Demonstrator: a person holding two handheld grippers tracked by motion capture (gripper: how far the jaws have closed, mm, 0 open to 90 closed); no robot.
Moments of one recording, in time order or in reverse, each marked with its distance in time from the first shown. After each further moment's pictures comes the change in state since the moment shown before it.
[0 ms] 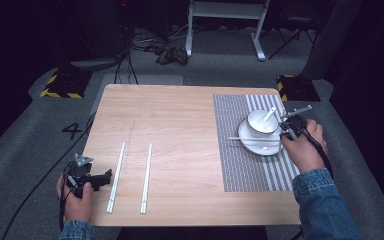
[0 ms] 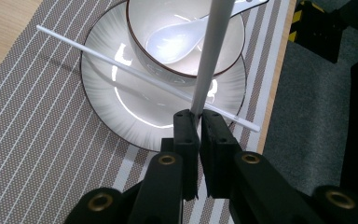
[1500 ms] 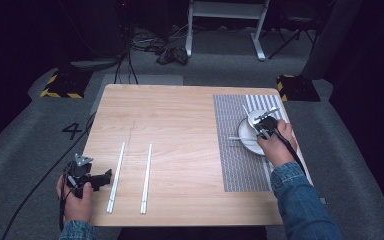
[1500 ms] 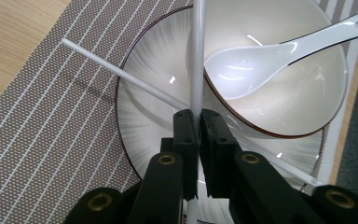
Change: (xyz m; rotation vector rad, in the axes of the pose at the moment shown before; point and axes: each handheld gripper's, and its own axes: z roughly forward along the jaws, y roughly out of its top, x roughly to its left) left arm 0.000 0.000 0.000 0.000 0.000 0.000; right arm 0.041 0.023 0.066 0.025 0.064 -0.078
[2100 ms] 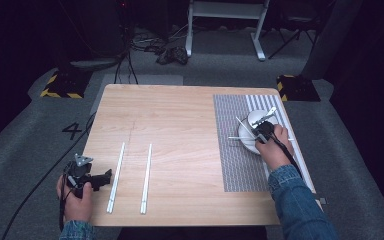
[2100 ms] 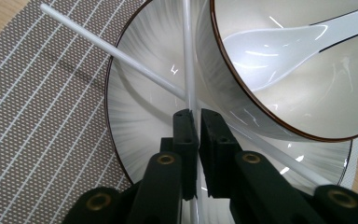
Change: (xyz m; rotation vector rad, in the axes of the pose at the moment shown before) left arm 0.000 0.000 0.000 0.000 0.000 0.000; right arm 0.003 -0.010 0.023 0.014 -0.009 -0.035
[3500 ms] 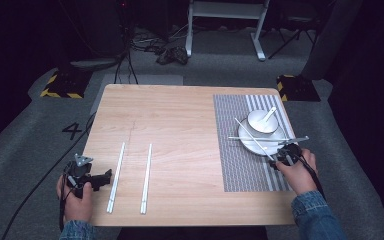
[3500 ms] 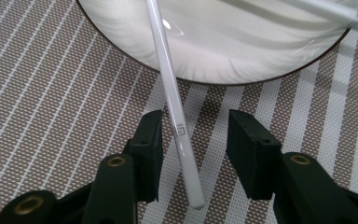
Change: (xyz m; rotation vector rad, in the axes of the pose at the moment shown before) left arm 0.000 0.000 0.000 0.000 0.000 0.000; right arm -0.025 -0.097 -0.011 -0.038 0.127 0.213
